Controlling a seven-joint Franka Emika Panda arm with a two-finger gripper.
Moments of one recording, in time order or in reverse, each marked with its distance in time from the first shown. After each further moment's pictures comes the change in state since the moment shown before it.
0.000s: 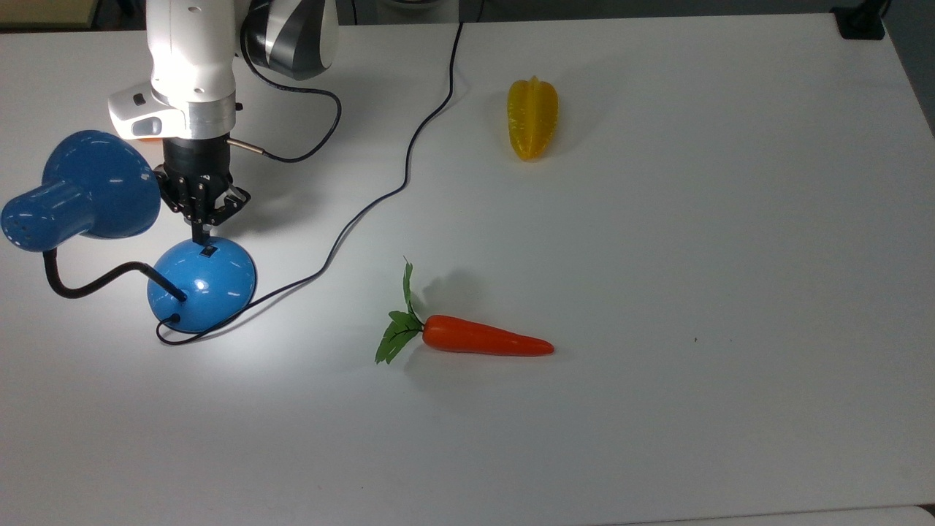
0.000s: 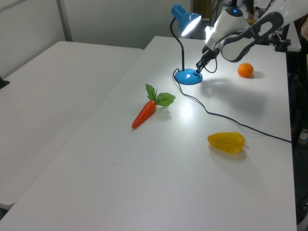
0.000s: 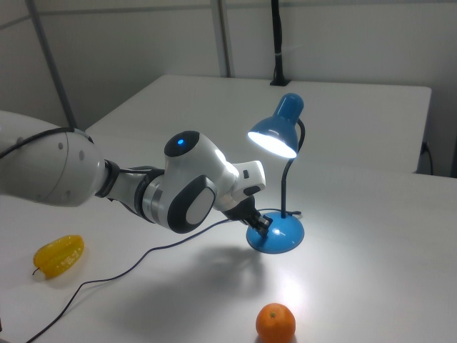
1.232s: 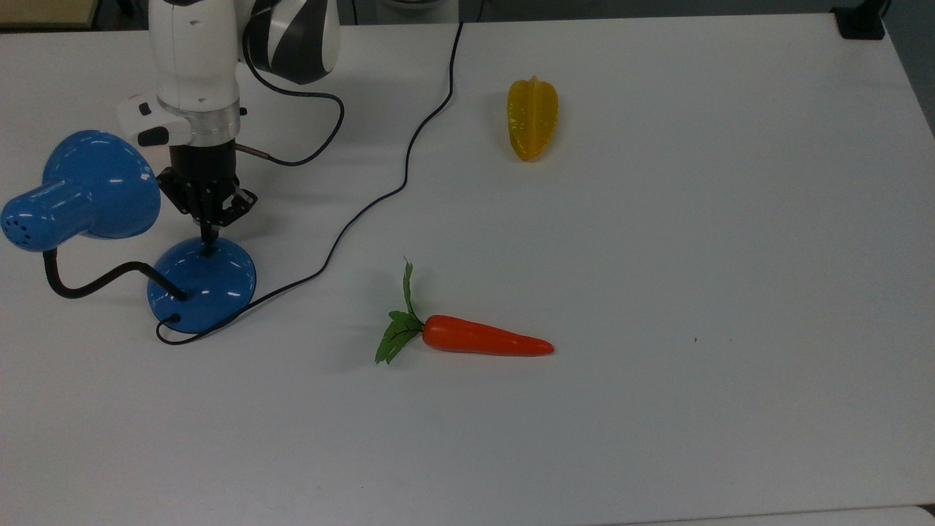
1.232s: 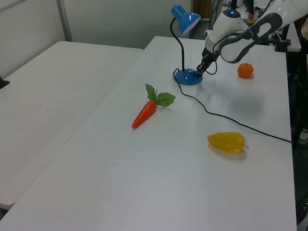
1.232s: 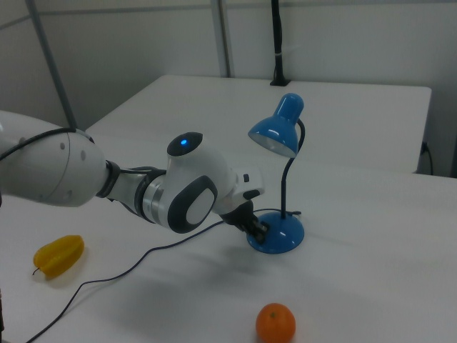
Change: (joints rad) arm 0.005 0.010 0.001 0.007 -0.001 -0.067 -0.002
